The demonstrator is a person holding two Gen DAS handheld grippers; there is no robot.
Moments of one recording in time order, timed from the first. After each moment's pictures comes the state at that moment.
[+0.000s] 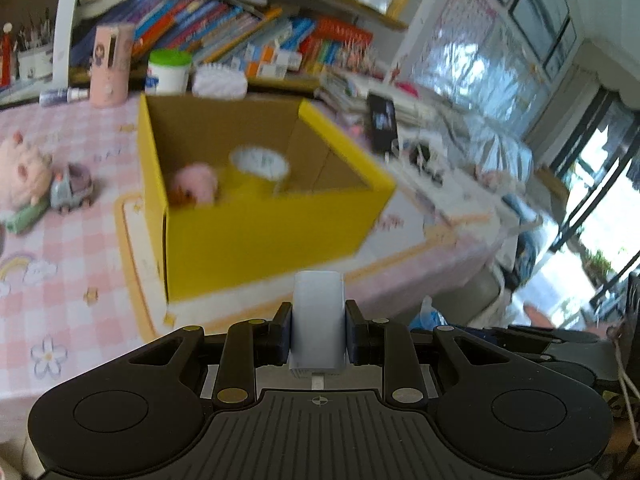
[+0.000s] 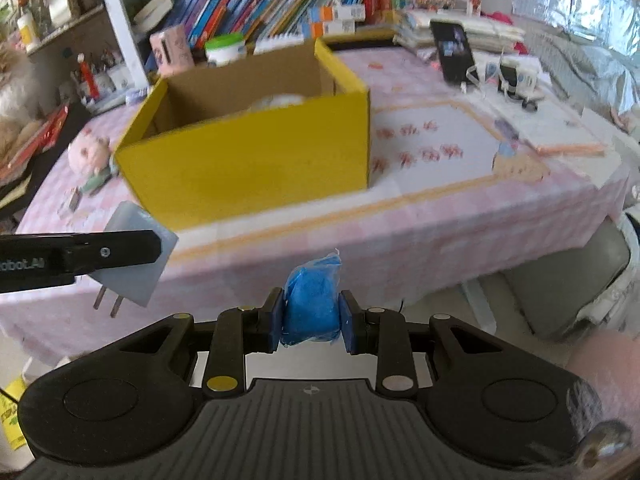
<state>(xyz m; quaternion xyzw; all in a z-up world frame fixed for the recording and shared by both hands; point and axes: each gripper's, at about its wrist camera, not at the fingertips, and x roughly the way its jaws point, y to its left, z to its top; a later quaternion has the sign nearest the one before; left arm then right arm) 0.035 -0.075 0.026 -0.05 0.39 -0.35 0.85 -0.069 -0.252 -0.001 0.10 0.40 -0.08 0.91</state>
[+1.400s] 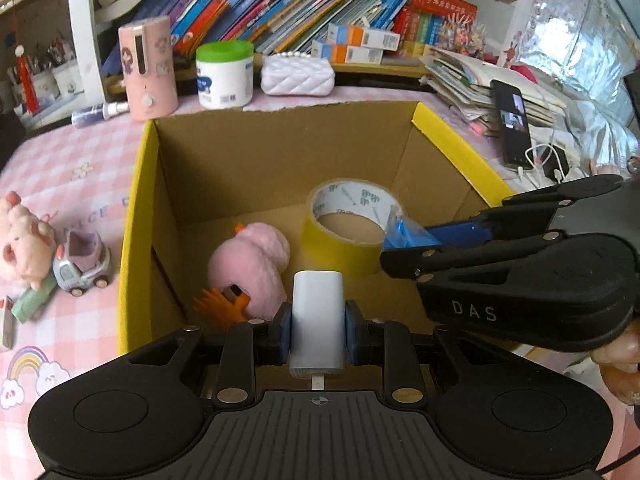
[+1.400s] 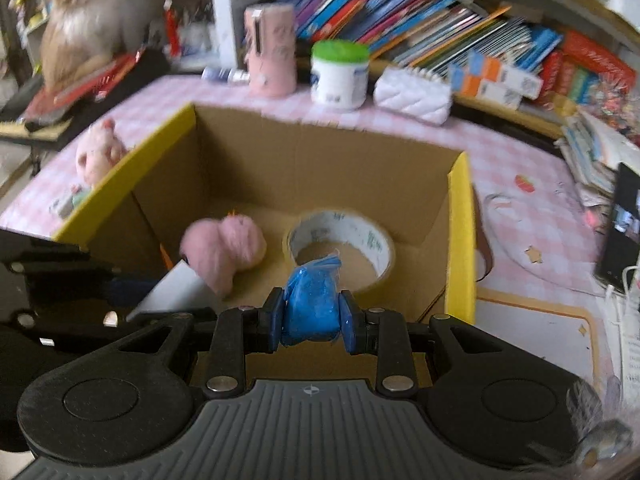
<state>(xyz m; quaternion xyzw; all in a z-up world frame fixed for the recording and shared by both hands) 0.165 -0.160 -0.017 0.03 0.43 -0.20 0.88 0.178 -0.292 -0.006 -0.06 0.43 0.13 0.89</state>
